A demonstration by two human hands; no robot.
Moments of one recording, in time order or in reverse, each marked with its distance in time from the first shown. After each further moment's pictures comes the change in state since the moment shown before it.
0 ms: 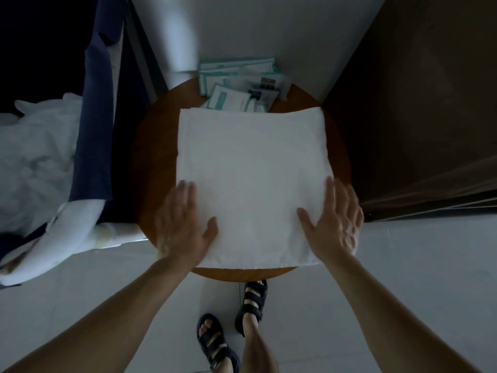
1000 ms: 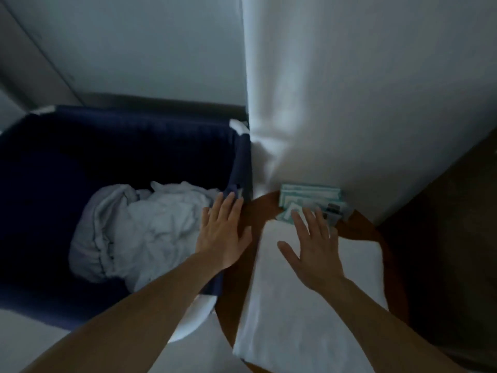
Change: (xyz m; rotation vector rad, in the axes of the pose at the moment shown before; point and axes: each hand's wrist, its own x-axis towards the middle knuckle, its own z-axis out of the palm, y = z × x) left_hand 0.124 -0.023 -0.226 0.099 0.018 -0.011; right_hand 0.082 -0.223 -0.124 0.129 -0.074 -0.626
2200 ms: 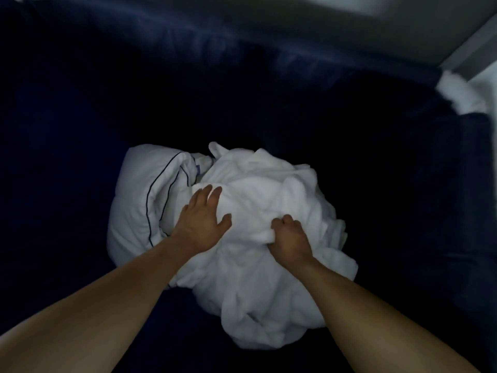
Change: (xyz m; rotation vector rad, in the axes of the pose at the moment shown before) left_hand 0.129 -0.446 0.092 -0.274 -0.396 -0.245; right_hand 0.245 -0.269 0.330 0.048 -0.444 0.073
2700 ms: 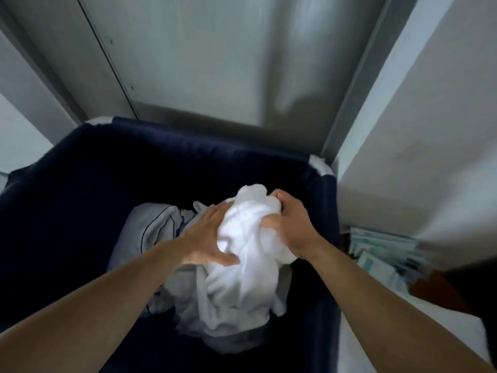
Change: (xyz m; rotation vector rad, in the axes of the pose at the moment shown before) left_hand -0.145 0.166 -0.098 -0.156 -0.014 0.343; right_hand -0.183 -0.025 -0.282 0.844 0.165 -0.240
